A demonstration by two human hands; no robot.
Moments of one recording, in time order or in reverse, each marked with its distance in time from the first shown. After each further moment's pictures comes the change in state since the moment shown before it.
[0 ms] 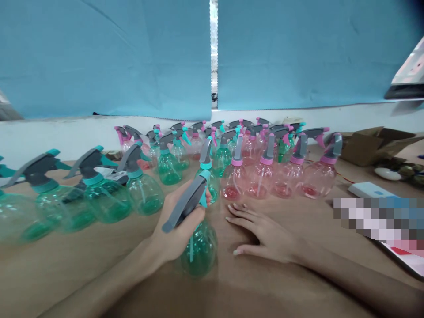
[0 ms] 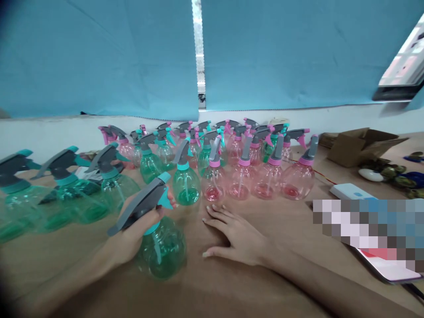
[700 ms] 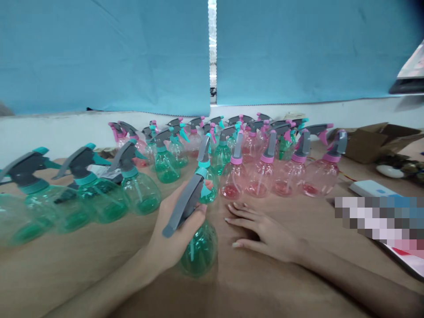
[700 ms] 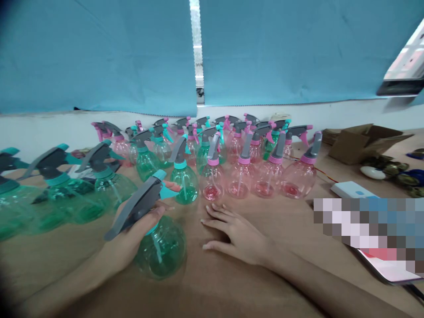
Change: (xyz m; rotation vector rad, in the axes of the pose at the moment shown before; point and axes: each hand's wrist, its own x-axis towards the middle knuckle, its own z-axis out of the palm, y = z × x) left_hand 0.000 0.002 0.008 -0.153 -0.014 -0.086; right_hand 0.000 0.003 -0.002 0.050 -0.002 0.029
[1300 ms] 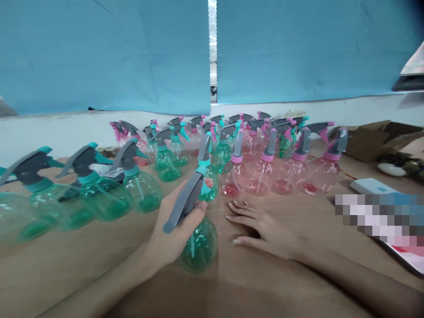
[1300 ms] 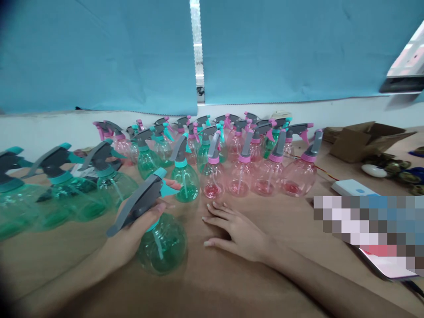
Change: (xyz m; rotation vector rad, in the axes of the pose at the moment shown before) left_hand -0.002 -0.006 -0.001 0.105 0.032 0.017; right_hand -0.001 0.001 0.000 -0.045 -0.020 0.003
